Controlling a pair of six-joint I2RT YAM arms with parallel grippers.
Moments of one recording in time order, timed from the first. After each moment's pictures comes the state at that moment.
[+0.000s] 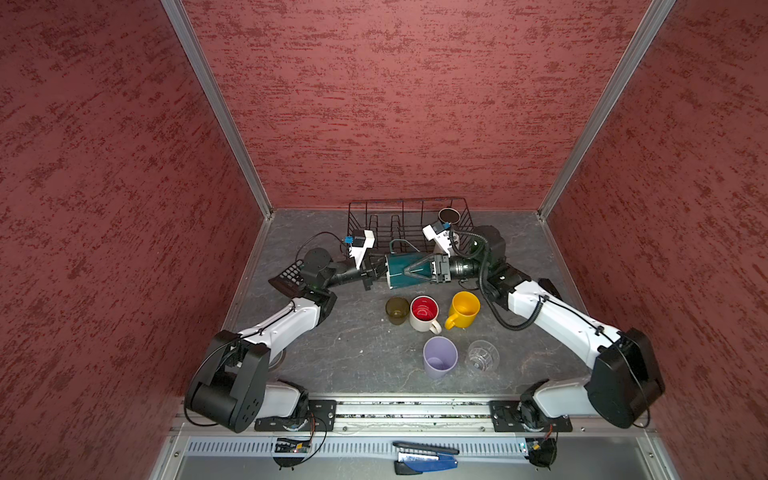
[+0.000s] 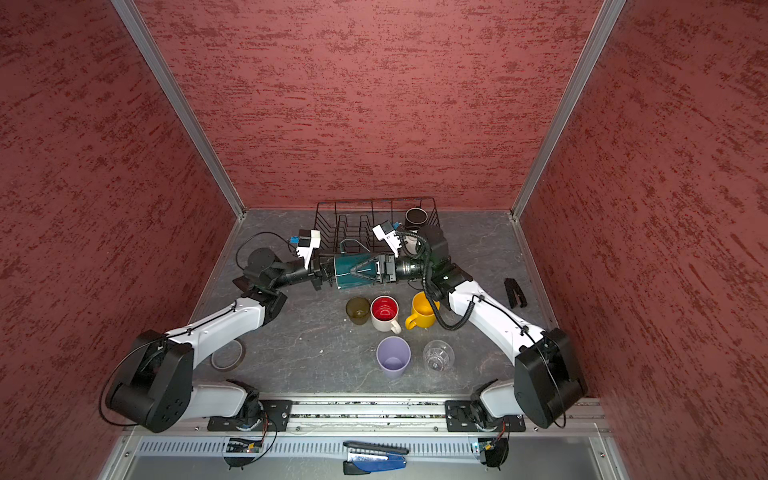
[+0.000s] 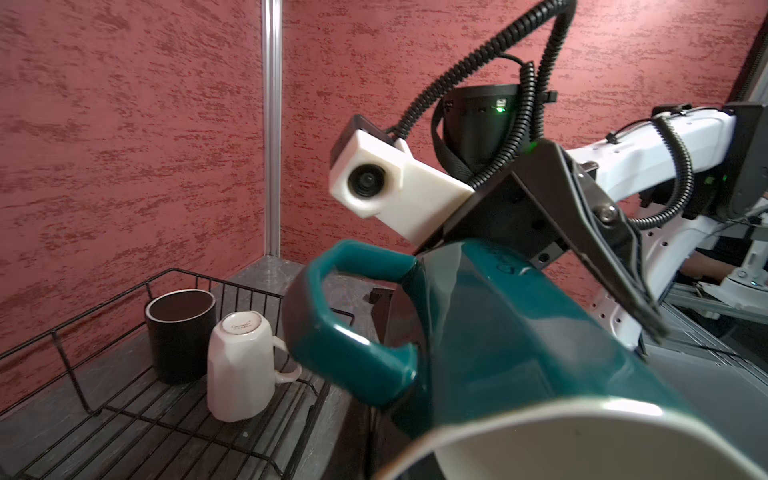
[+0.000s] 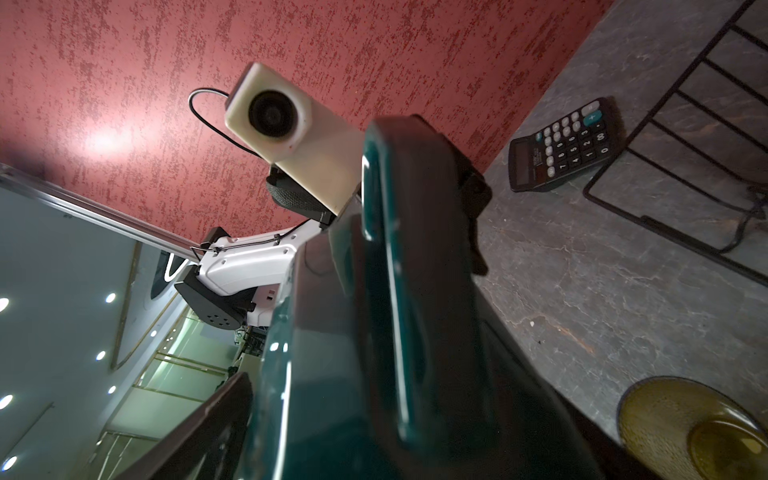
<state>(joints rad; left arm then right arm) -0.34 1.36 0.70 0.89 0.94 -0.31 0.53 1.40 1.03 0.20 -1.07 0.84</state>
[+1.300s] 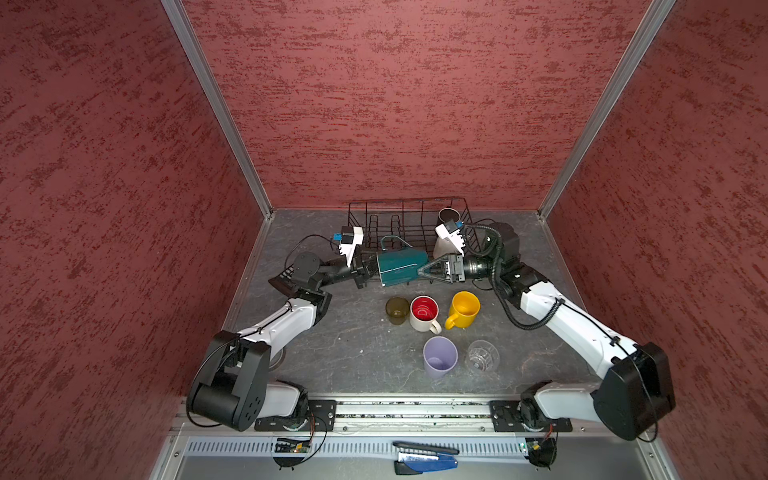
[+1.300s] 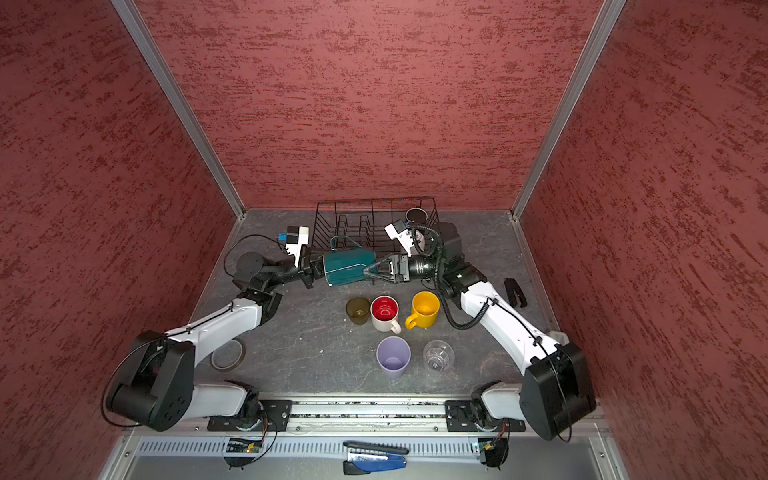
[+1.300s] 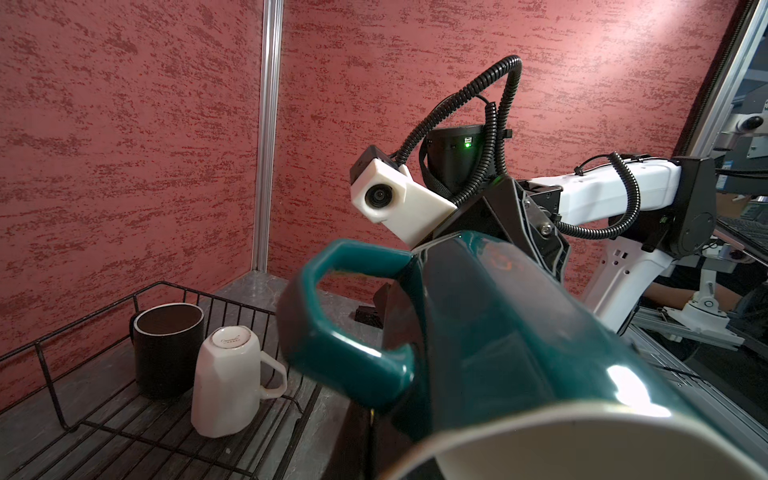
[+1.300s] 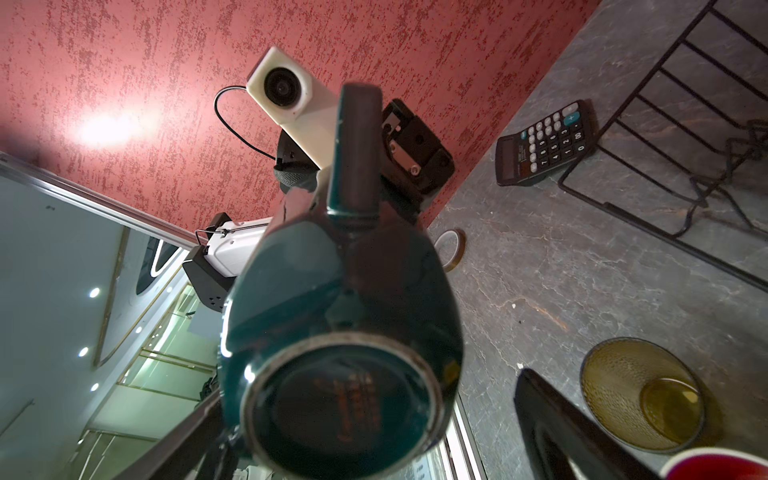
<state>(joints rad) -0.29 1.36 0.68 1.06 1.03 -0.49 0.43 1.33 1.03 0.05 -1.14 0.73</state>
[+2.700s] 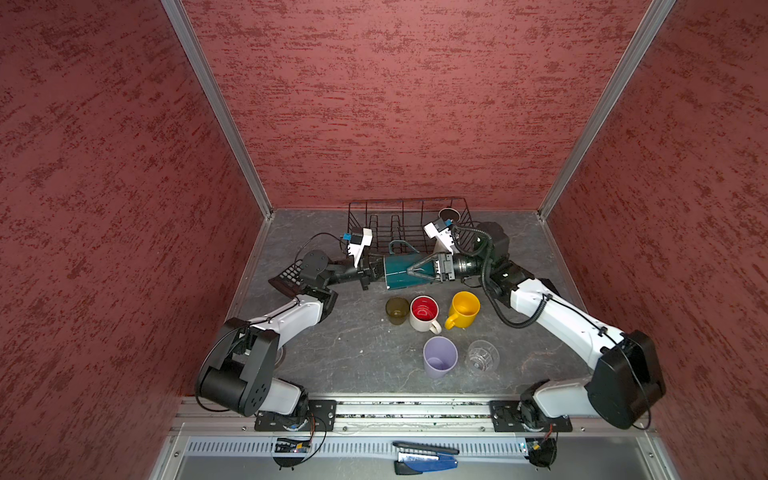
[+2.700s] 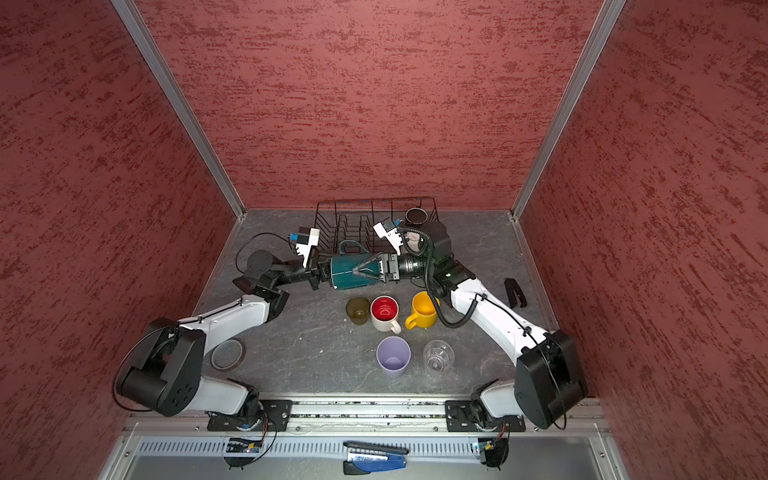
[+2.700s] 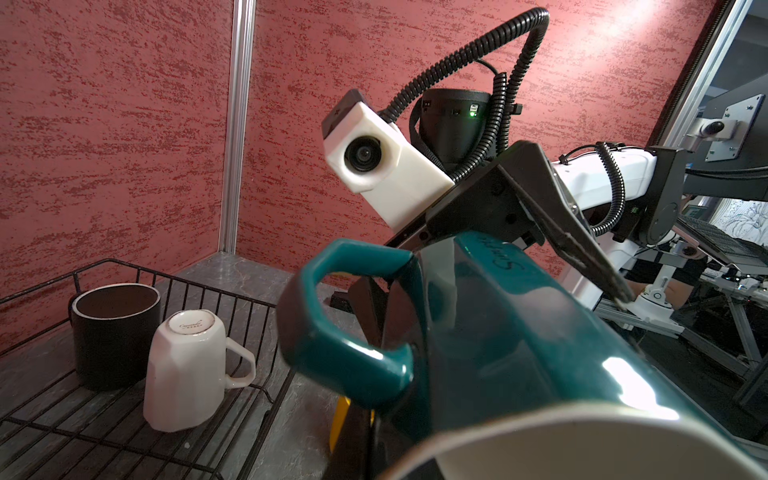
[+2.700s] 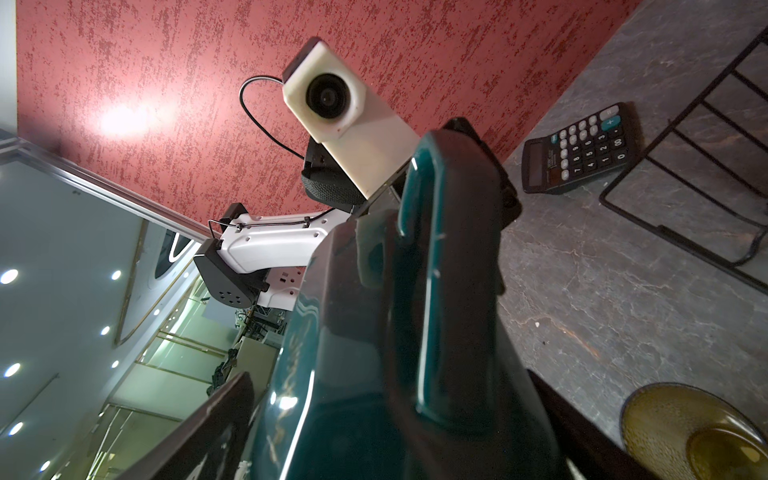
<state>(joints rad) -0.33 1.44 0.70 1.08 1.07 -0.53 0.51 1.40 1.06 0.19 -1.13 0.81</state>
